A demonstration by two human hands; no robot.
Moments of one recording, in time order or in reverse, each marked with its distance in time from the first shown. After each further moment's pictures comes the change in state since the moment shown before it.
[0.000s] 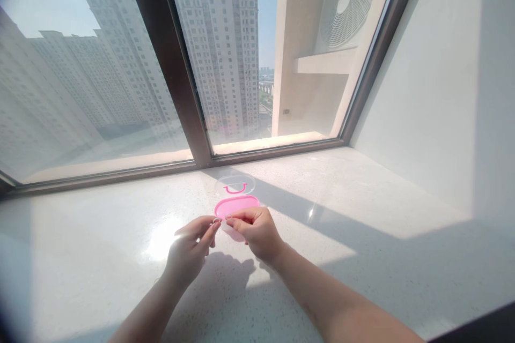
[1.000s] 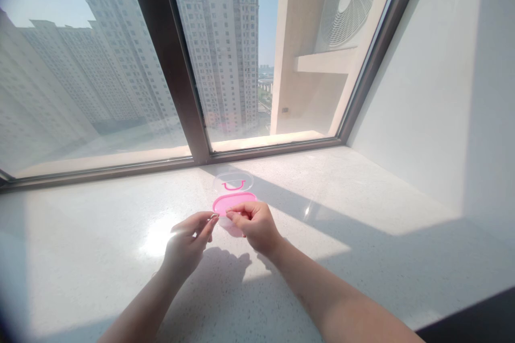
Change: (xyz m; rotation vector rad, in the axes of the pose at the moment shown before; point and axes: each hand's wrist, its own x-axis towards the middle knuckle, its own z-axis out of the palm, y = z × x) left_hand 0.000 -0.002 0.000 0.061 0.048 0.079; right_hand 0.003 0.004 -0.005 -0.047 -0.007 -0.069
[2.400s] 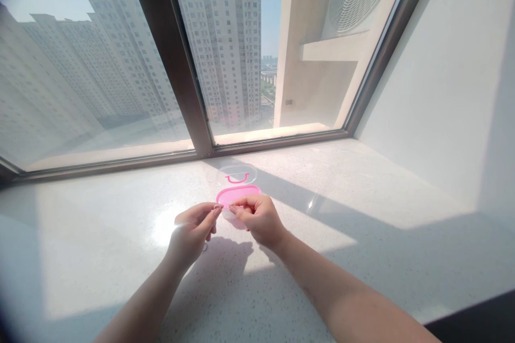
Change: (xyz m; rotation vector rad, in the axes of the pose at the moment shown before) left_hand 0.004 0.001 0.001 -0.256 -0.065 -0.272; right_hand -0.003 -0.010 0.002 -0.053 -0.016 0.010
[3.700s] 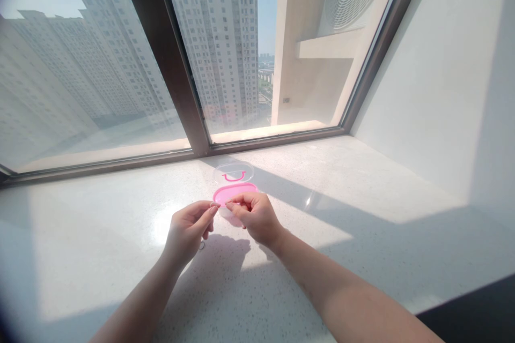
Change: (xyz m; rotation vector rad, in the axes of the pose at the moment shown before) left_hand 0.001 -0.002 0.000 -0.074 -0.033 -0.031; right_hand -0.001 0.000 -0.003 0.006 -0.010 -0.029
